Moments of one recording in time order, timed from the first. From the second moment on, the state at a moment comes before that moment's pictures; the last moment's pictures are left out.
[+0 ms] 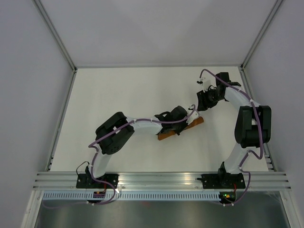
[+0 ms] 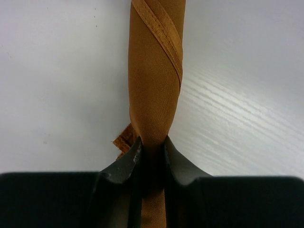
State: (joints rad) left arm -1.01 2.07 1.31 0.00 0.01 0.13; right arm 0.00 1.85 1.36 -0.70 -0.49 -0.46
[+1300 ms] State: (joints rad) left arm -0.96 2.19 1.50 -0.06 0.03 -0.44; right arm 0.10 1.87 1.18 -0.66 -0.45 -0.35
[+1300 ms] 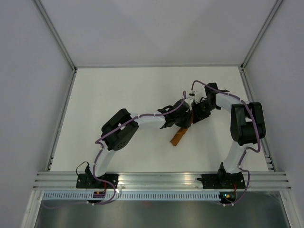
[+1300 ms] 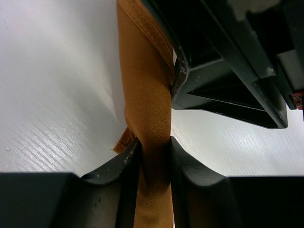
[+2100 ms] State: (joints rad) left arm -0.95 2.19 1.50 -0.05 0.04 -0.49; right arm 0.15 1.95 1.30 -0.66 -0.39 -0.32
